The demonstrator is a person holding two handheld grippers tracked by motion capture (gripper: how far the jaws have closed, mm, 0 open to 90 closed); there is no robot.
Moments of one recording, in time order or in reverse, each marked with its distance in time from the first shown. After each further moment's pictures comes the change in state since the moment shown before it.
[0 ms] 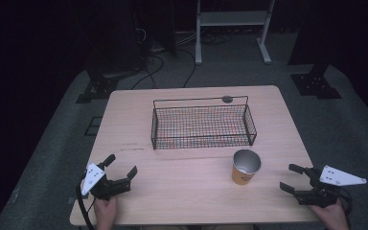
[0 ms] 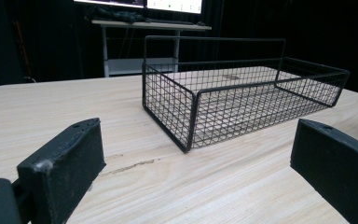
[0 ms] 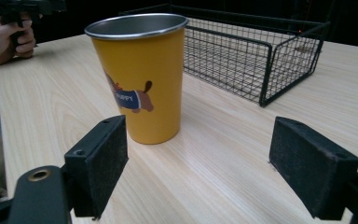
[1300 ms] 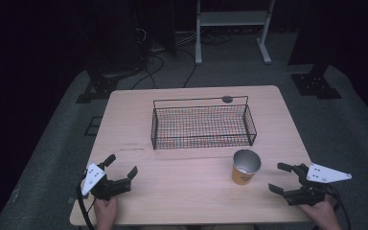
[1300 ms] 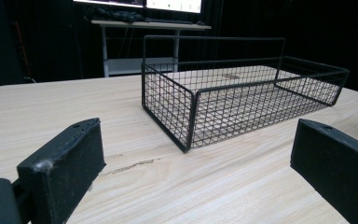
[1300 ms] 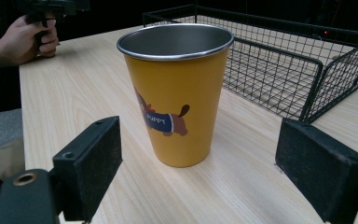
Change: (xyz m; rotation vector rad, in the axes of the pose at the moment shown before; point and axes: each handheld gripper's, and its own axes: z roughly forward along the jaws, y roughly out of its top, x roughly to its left) left arm 0.000 0.000 0.000 0.003 0.001 0.002; right arm 0.017 0.016 0.025 0.017 0.072 -0.032
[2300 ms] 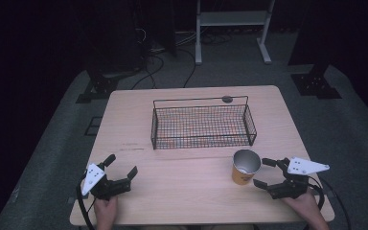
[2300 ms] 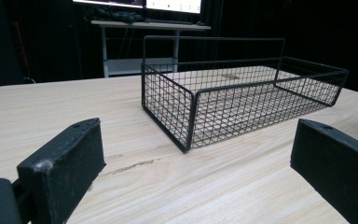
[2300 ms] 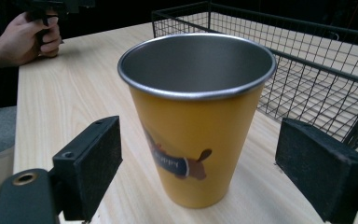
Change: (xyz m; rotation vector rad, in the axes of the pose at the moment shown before) left arm 0.000 0.000 0.000 -0.002 -0.001 0.000; right arm 0.006 0.017 0.041 0.027 0.036 -0.018
